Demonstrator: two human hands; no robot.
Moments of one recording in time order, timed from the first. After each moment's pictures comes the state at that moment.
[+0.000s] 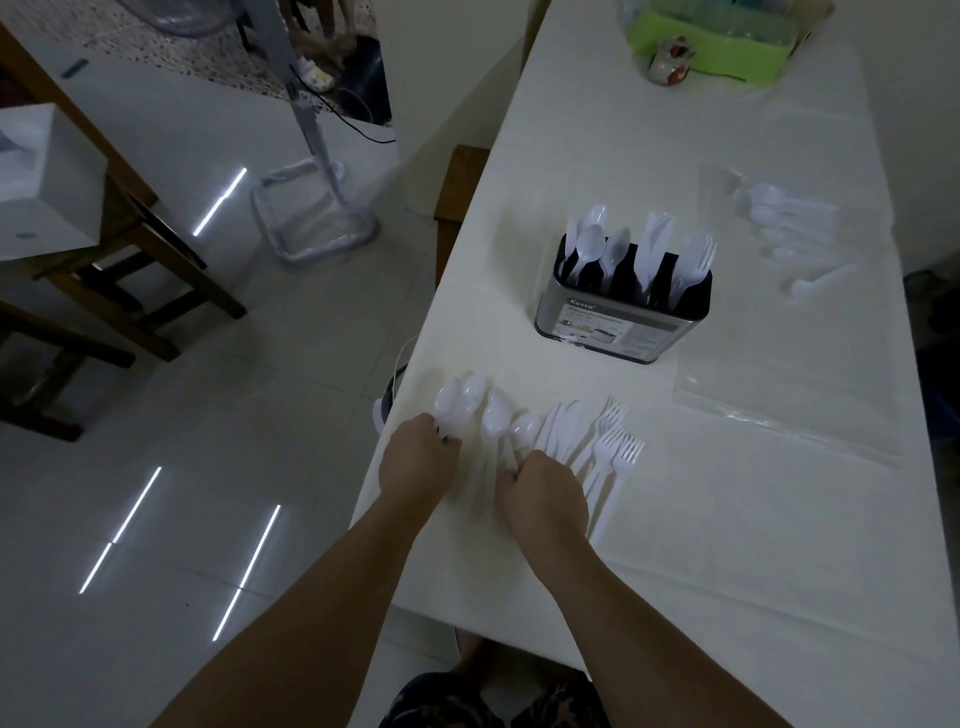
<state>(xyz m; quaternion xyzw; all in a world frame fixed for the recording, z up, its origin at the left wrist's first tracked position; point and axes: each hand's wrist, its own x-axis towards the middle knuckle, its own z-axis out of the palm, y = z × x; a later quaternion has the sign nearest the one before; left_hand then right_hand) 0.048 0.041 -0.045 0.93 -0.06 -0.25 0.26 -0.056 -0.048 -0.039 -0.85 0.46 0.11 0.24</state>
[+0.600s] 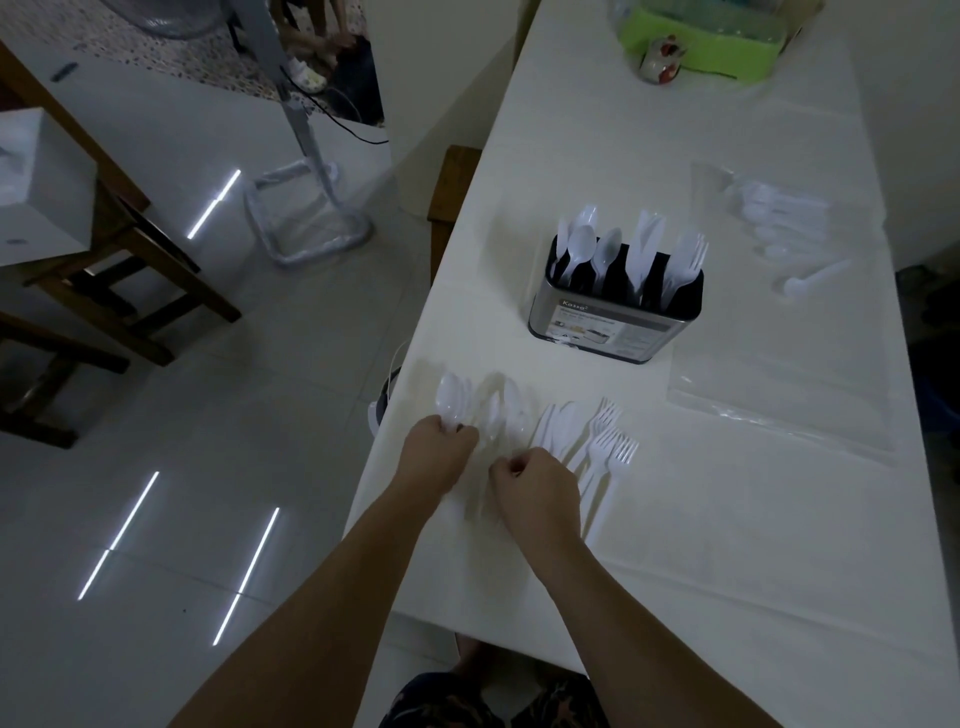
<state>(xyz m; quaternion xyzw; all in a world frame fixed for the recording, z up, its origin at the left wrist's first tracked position) 0.046 0.025 -0.040 0.81 0.05 -0.37 0.44 -0.056 -0.050 -0.025 -0.81 0.47 0.04 0.36</state>
